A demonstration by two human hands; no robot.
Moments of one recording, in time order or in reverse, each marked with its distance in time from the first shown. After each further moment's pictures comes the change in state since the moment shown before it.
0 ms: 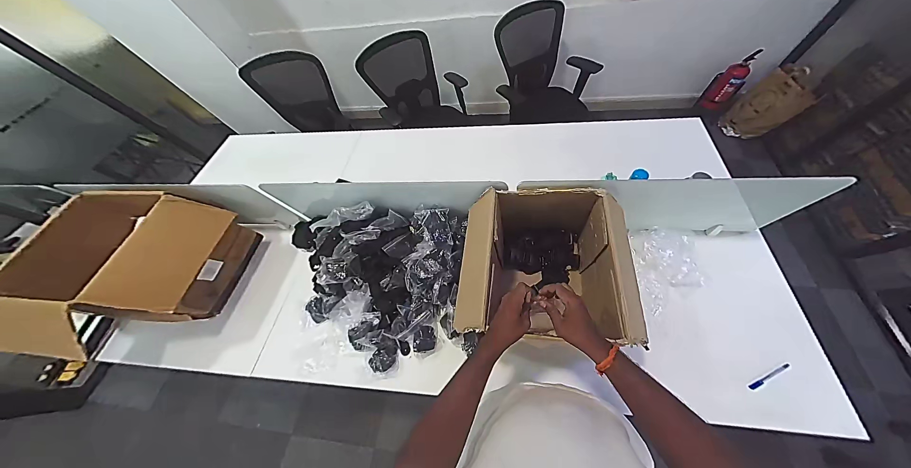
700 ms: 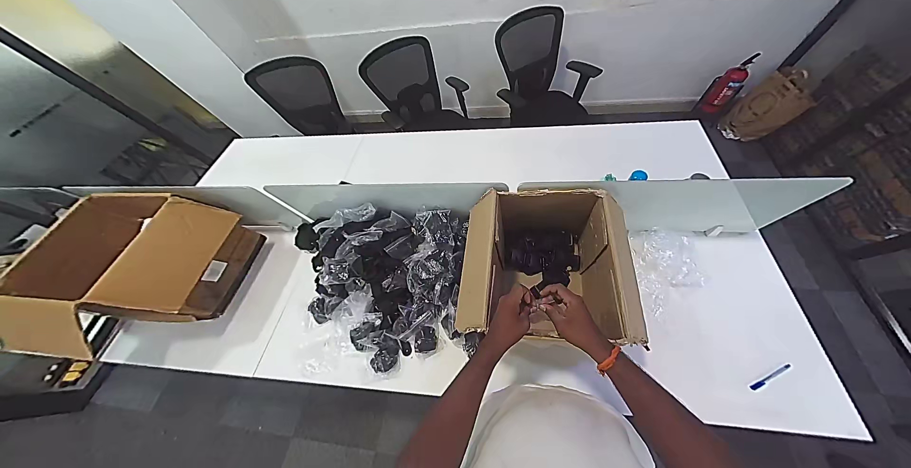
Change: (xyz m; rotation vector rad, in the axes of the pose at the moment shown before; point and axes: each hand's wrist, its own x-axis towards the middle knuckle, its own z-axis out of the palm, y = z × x) left_hand -0.007 0.005 -0.001 -0.077 0.035 -0.097; right_hand -0.003 -0.001 0.000 0.179 -0.046 0.077
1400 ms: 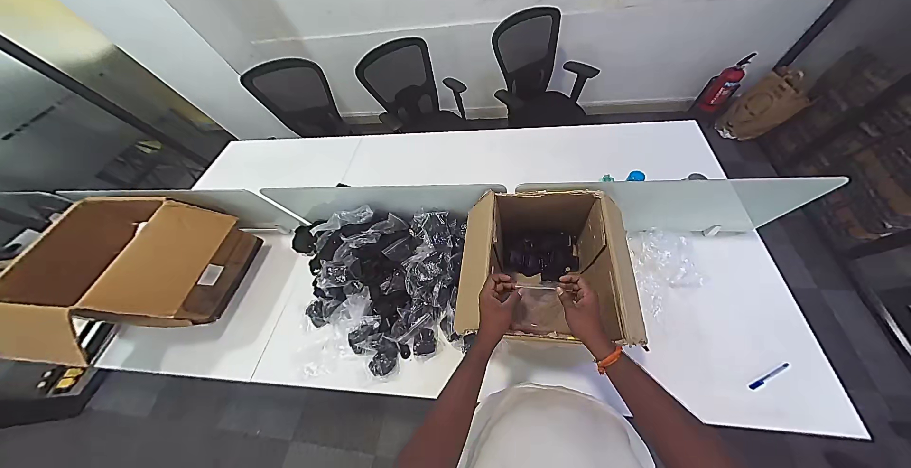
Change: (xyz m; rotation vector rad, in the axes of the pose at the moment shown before) left_hand 0.010 -0.001 -0.007 -0.452 0.419 -0.055; right_hand 0.007 0.005 -0.008 0.149 0.341 0.121
